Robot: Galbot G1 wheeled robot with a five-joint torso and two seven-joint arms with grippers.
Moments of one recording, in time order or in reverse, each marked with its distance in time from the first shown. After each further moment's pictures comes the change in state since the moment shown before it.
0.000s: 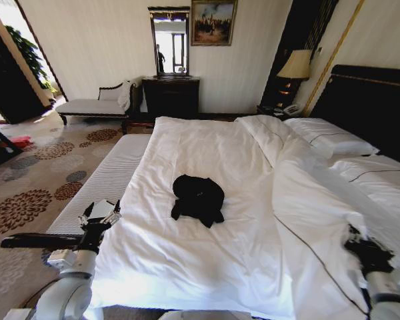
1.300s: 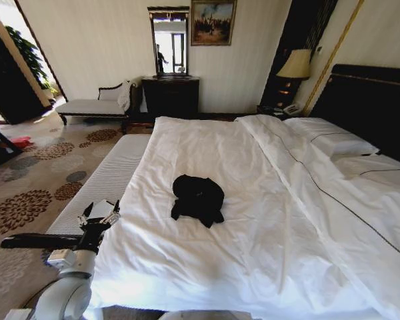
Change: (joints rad) left arm 0.012 -0.002 -0.003 -0.009 0.011 0.005 -0.010; right arm 0.319 -0.286 0.129 -1.042 -0.207 0.240 0.016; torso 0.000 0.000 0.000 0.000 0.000
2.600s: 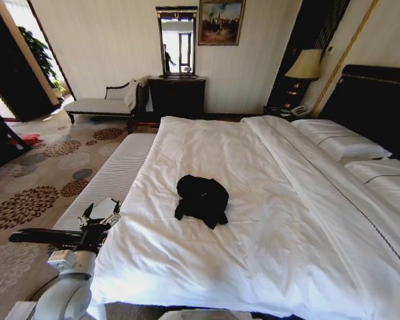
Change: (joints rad) left arm 0.017 0.001 -0.004 -0.001 0.003 -0.002 -0.004; right arm 0.134 0.016 -0.041 -0.438 -0.142 0.094 0.045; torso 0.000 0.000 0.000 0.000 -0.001
